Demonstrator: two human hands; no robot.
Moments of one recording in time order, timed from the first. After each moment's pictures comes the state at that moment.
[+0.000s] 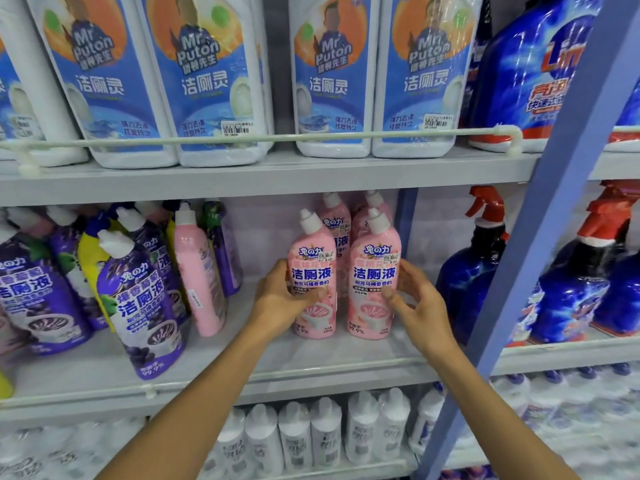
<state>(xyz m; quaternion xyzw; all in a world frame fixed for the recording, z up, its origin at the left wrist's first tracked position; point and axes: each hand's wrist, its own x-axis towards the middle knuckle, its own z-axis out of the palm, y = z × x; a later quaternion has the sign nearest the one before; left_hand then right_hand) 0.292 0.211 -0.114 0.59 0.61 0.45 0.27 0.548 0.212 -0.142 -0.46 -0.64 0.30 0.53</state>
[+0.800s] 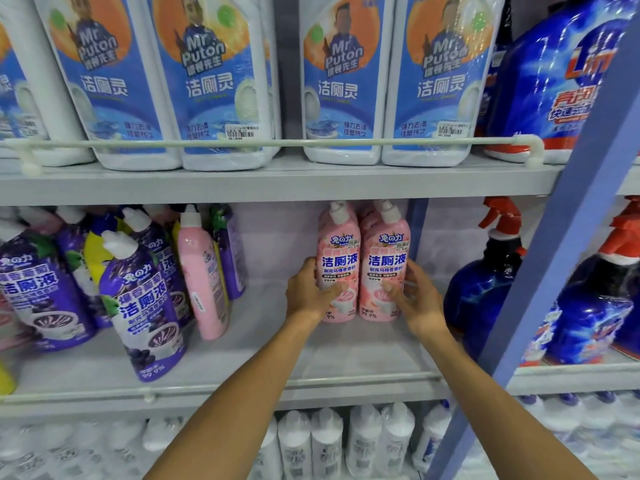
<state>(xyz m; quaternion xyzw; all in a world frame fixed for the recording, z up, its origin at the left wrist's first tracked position) 0.337 0.260 -0.127 0.55 0.64 0.47 0.23 0.548 0.284 -0.151 -0.49 -0.53 0.43 0.54</state>
